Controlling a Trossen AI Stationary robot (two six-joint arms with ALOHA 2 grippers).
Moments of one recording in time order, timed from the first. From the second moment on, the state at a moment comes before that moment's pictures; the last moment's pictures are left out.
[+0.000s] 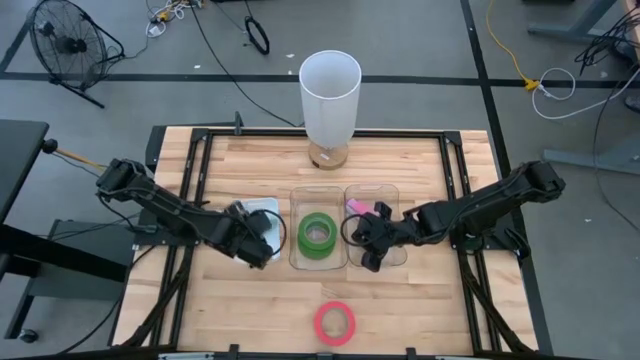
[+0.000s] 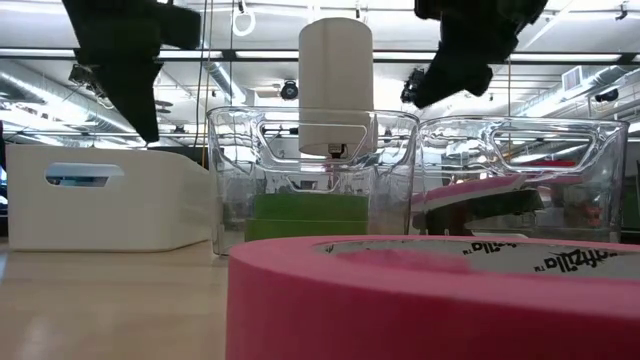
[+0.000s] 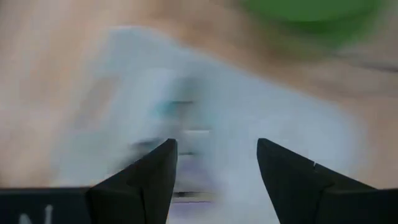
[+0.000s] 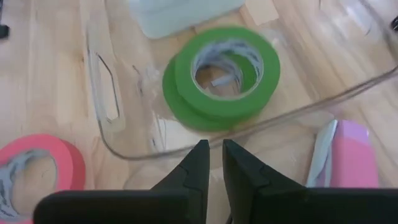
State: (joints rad) left arm -0.44 1.46 1.05 -1.03 -0.48 -0.94; right arm 0.32 1.43 0.99 -0.44 0.30 0.51
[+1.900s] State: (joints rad) left arm -0.59 1.63 1.05 -0.19 -0.40 -0.56; right arm 0.75 2.03 1.68 -0.49 0.16 0.42
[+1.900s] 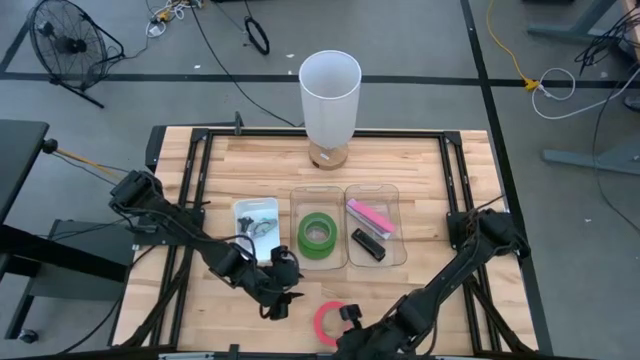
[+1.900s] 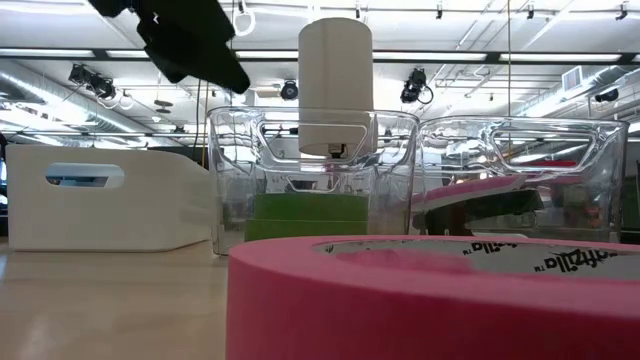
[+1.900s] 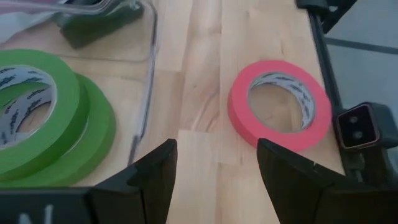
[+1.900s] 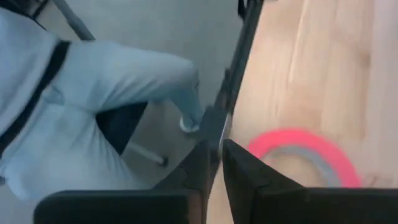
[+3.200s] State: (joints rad) left arm -0.59 1.63 1.05 -0.22 -0.40 -0.56; right arm 0.70 2.17 1.67 -0.56 0.11 0.49
